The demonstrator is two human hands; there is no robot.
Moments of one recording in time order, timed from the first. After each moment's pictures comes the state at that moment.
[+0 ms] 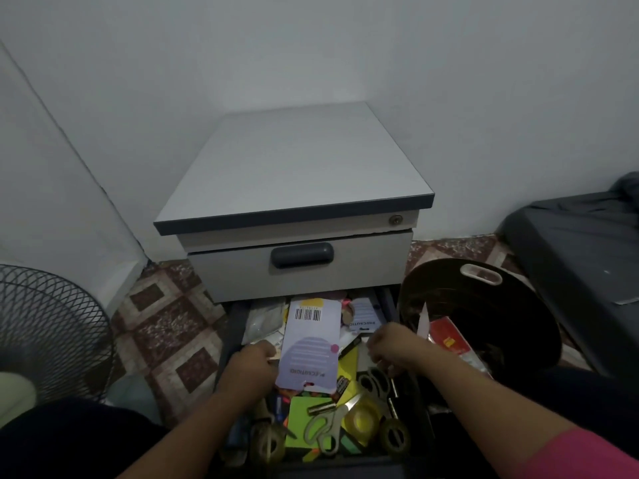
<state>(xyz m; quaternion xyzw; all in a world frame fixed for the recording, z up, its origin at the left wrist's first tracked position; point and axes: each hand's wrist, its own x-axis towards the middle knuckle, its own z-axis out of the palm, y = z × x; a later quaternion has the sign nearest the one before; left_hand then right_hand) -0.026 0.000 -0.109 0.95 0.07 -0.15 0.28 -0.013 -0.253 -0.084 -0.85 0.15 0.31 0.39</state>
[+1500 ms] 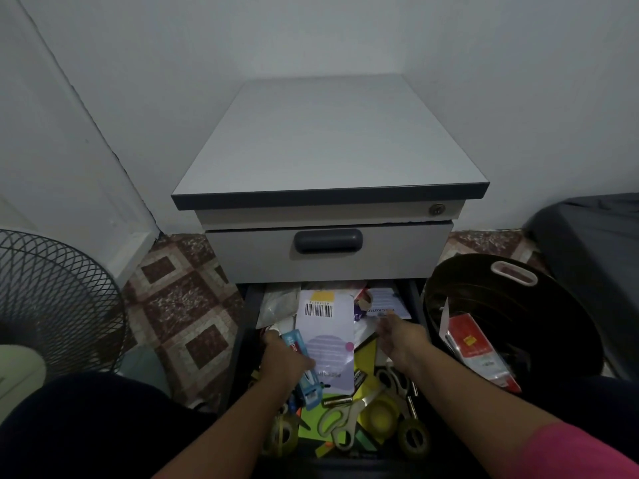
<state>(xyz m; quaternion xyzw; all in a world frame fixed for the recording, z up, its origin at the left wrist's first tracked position) -0.016 -0.024 -0.150 0.79 0.27 -0.14 0.54 0.020 -0.222 -0.147 -0.55 0.38 0.11 0.73</state>
